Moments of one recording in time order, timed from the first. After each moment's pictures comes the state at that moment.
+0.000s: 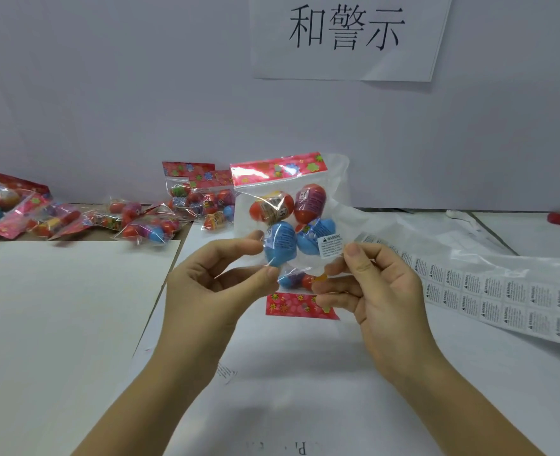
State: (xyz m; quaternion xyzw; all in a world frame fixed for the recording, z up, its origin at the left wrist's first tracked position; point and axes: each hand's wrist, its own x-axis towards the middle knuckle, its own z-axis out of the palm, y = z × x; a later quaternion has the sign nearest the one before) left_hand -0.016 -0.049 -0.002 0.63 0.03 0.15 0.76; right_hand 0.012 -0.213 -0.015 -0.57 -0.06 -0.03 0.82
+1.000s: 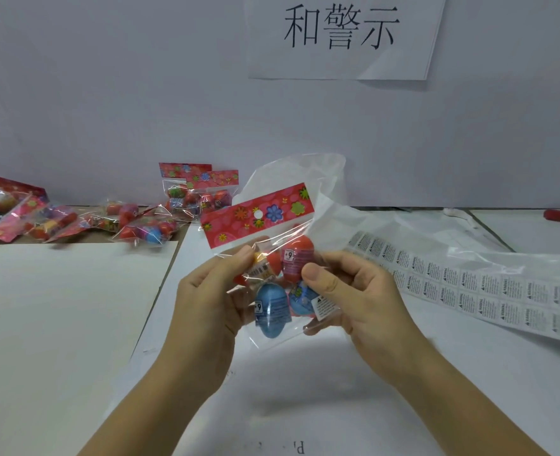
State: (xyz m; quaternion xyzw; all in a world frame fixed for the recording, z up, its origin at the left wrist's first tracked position) left_hand -0.016 -0.053 -0.008 0.60 0.05 0.08 0.79; right_hand 0.013 -0.213 -0.015 -0.60 -0.12 0.09 0.79
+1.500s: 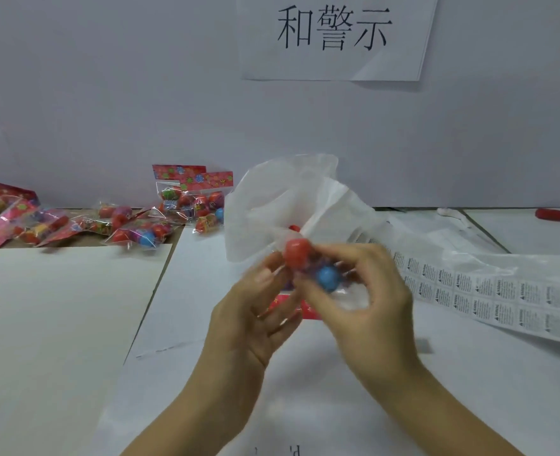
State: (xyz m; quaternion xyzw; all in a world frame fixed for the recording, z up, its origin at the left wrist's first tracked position) left_hand -0.024 -0.077 -0.019 0.47 0.04 -0.02 0.88; right_hand 0.005 -0.211 -0.026 -0.77 -0.20 -0.33 0.50
